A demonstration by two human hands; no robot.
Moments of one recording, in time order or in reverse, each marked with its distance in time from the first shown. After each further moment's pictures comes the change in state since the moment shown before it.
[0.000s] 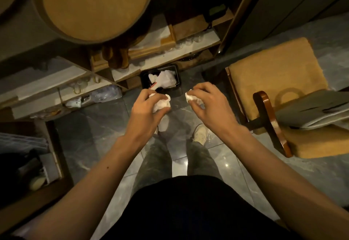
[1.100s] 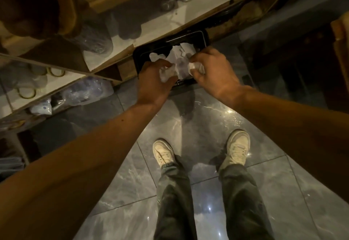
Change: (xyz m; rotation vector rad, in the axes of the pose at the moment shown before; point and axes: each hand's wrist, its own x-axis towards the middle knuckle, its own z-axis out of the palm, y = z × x) left_hand 0.184 -0.315 0.256 -0.068 -0.060 -0.217; right_hand 0.194 0.203 0.345 -0.006 -0.150 0.204
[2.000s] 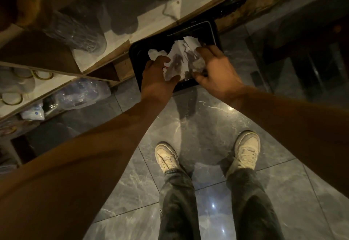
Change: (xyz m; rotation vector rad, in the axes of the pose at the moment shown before) left_hand 0.035 -0.046 0.040 -0.006 0.009 -0.117; right_hand 0.026 0.029 0.051 0.017 -0.028 -0.004
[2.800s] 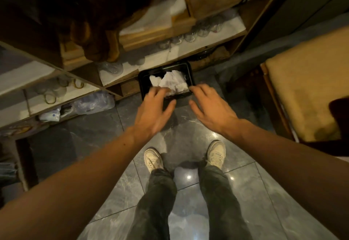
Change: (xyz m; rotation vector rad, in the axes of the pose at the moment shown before) left_hand -0.158 0.108 -0.114 0.130 -0.025 0.284; right_hand -0.163 -0.088 -0.146 -0.140 0.018 -0.179
